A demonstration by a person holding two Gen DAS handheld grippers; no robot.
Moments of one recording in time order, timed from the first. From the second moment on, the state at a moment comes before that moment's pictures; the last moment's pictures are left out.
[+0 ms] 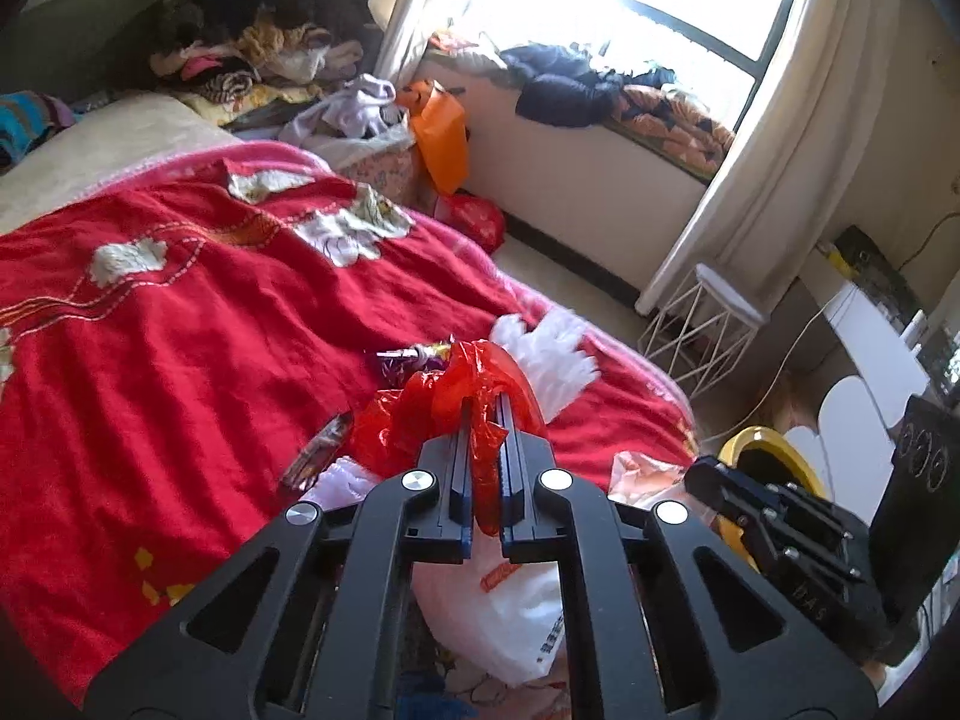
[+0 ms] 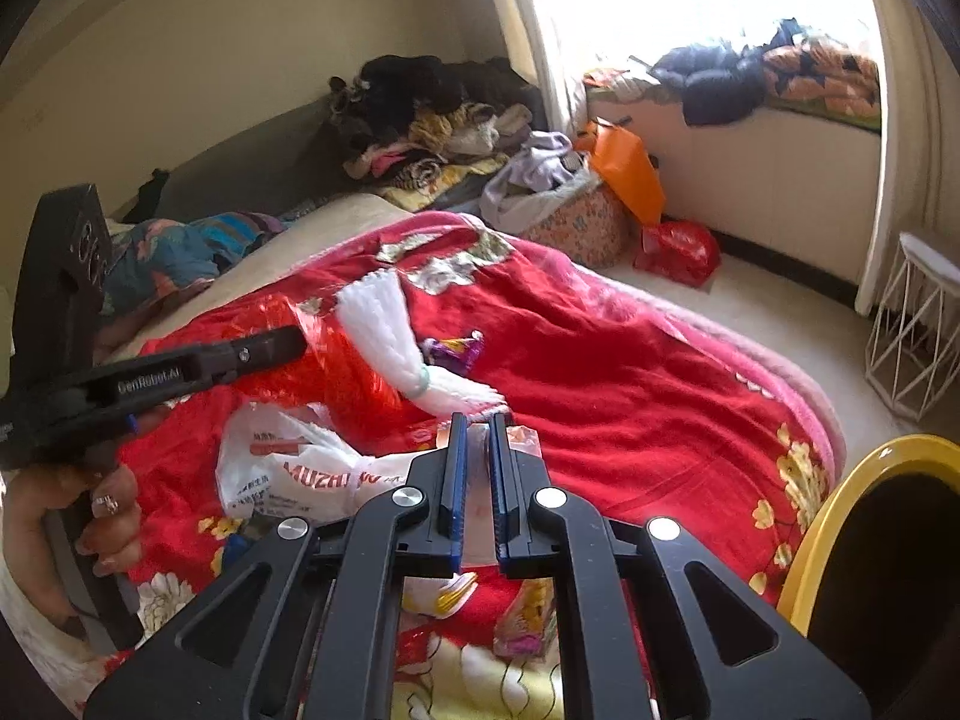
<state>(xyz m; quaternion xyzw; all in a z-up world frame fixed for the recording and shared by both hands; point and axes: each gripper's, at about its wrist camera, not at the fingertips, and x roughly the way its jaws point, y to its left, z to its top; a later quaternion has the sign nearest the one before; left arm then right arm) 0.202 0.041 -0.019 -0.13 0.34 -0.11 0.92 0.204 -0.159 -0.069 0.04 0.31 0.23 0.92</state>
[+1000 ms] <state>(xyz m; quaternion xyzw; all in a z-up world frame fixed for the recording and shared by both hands) 0.106 0.046 0.064 -0.13 0.22 -0.11 0.96 0.139 -0.210 -0.019 0.07 0.23 0.18 0.95</state>
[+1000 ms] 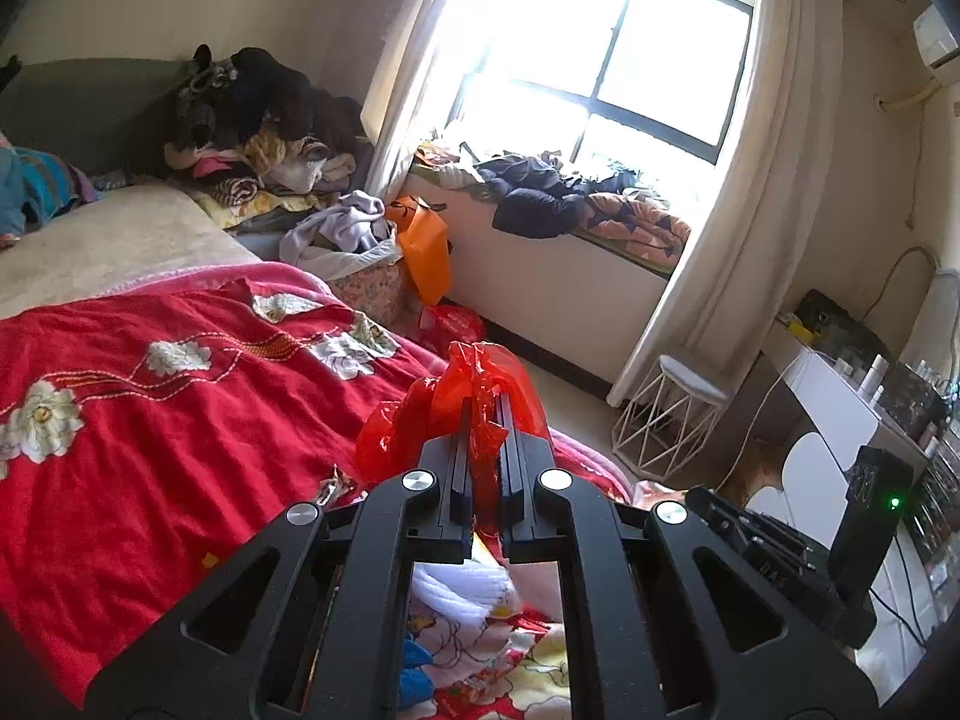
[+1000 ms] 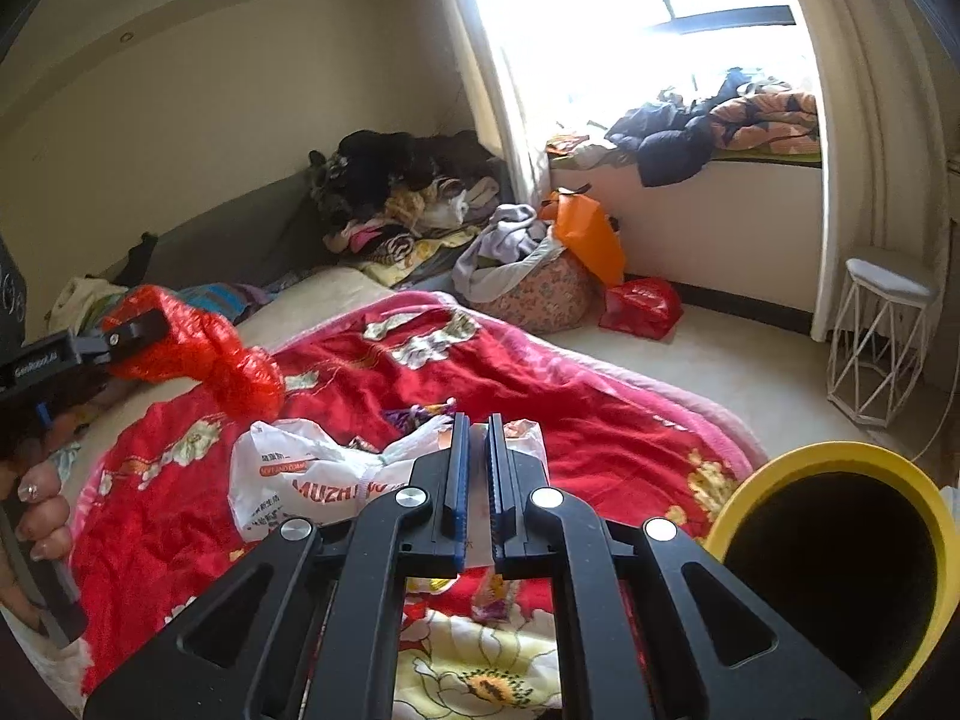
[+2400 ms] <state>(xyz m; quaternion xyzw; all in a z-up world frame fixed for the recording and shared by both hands) 0.093 -0.116 0.053 -0.06 0.25 -0.25 0.93 0.100 -0.347 -0.017 0.08 0.19 -0.05 0.98</state>
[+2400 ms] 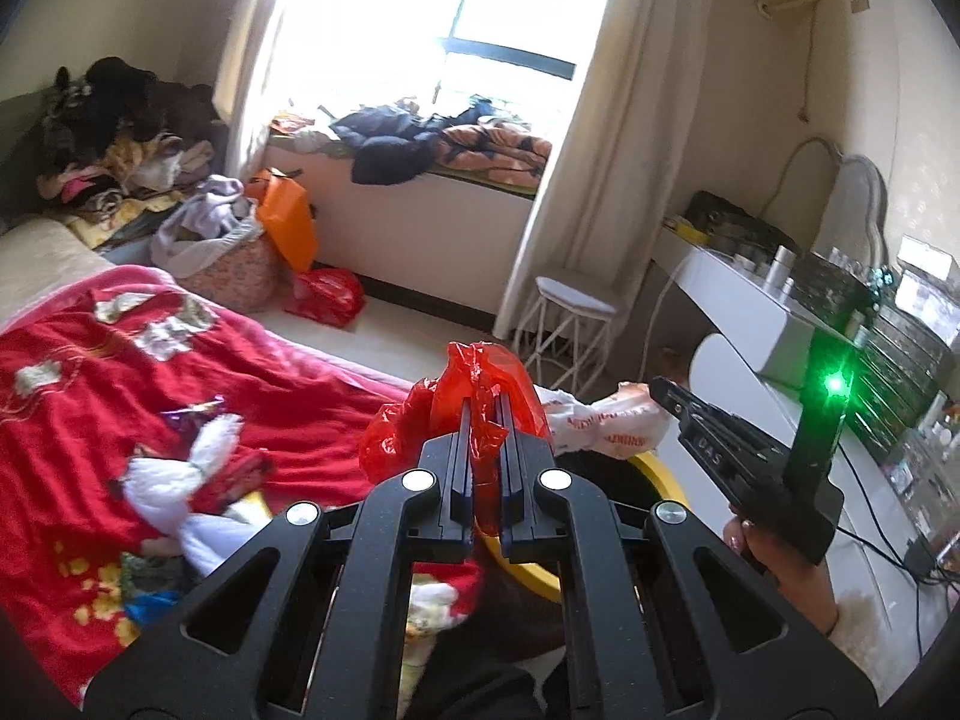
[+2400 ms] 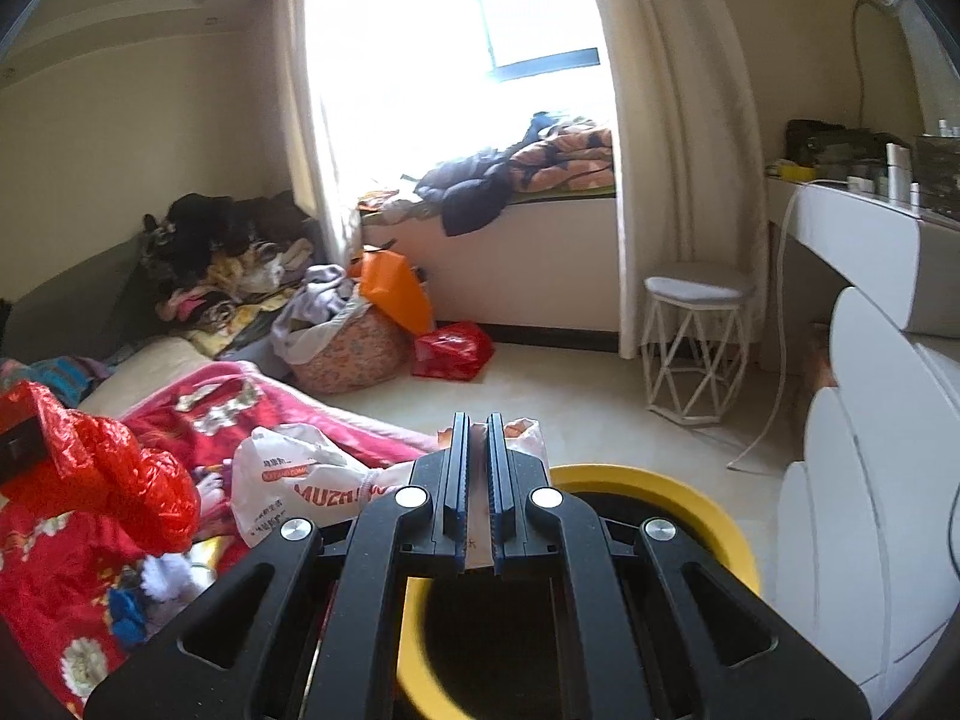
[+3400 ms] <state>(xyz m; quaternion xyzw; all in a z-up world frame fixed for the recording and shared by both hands) 0.133 -0.236 -0.046 -0.05 0.34 -0.36 0.86 0.109 -0.439 -0.083 0.12 0.25 -0.15 0.95</state>
